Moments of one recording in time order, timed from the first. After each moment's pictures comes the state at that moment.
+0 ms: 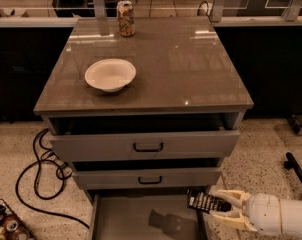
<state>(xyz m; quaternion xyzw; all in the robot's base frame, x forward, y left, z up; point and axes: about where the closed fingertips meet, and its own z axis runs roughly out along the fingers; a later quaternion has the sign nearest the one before) 0.367 -0.195 0.606 -0.48 0.68 0.32 0.45</state>
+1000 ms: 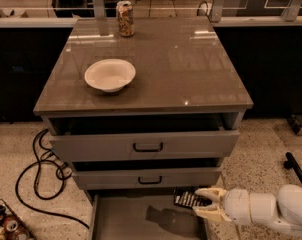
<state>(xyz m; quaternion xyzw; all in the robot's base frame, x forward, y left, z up) 0.406 -0.163 0.531 -0.47 0.70 0.34 0.41</state>
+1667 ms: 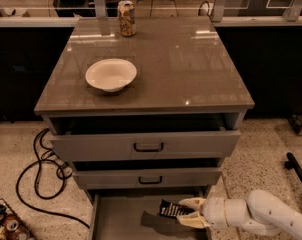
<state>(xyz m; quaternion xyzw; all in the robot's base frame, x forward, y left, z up) 0.410 -0.119 0.442 -0.46 0.71 0.38 0.37</state>
